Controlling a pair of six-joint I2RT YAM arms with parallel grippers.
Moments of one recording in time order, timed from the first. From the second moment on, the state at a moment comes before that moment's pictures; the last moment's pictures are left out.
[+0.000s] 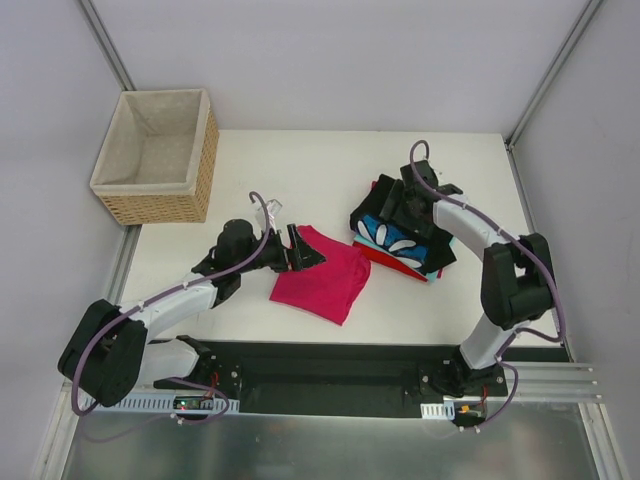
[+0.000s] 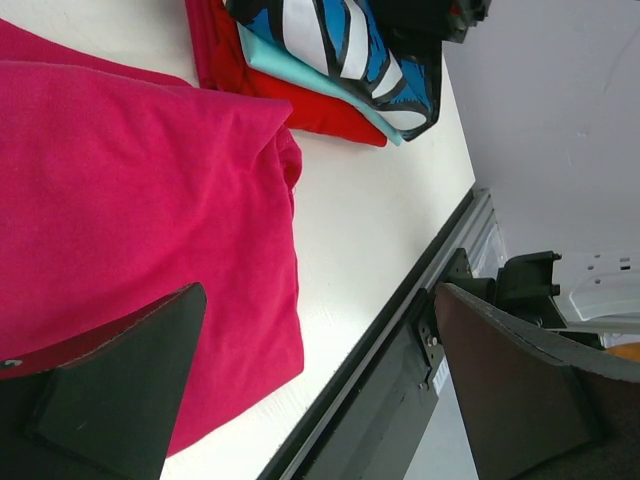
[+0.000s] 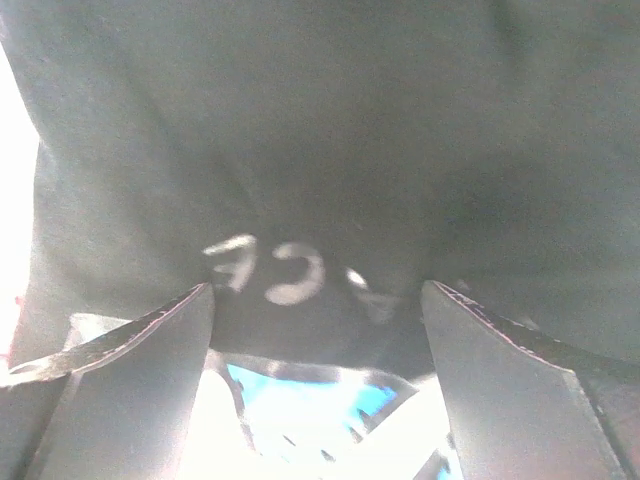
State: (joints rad) left arm -0.52 1.20 0.49 0.35 0.51 -0.79; right arm 0.35 1.72 1.22 -0.53 0.16 0.71
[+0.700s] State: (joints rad) left arm -0.57 1.00 0.39 0.15 0.38 -0.77; right arm 0.68 1.17 0.91 -0.70 0.14 0.62
